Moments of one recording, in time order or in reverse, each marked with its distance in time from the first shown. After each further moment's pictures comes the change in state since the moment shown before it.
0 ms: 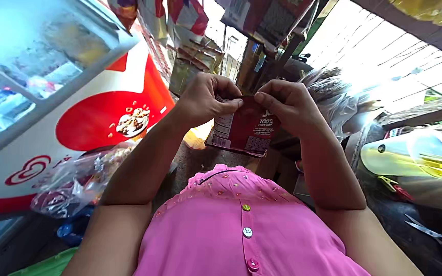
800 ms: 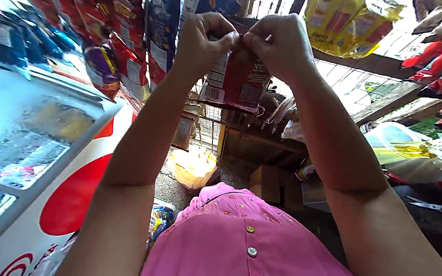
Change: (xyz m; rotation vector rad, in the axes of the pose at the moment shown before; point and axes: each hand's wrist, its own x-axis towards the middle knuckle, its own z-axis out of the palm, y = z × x) left_hand 0.169 0.022 -0.083 0.165 0.104 0.414; right_hand 0.134 -0.075 -0.049 -0.731 0.435 0.169
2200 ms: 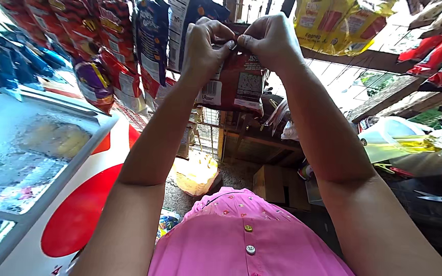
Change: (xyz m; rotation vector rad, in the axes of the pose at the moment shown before) left_hand 0.030 -0.028 0.027 0.170 0.006 -0.025; right_hand 0.038 0.028 0.009 0.005 0.015 0.217
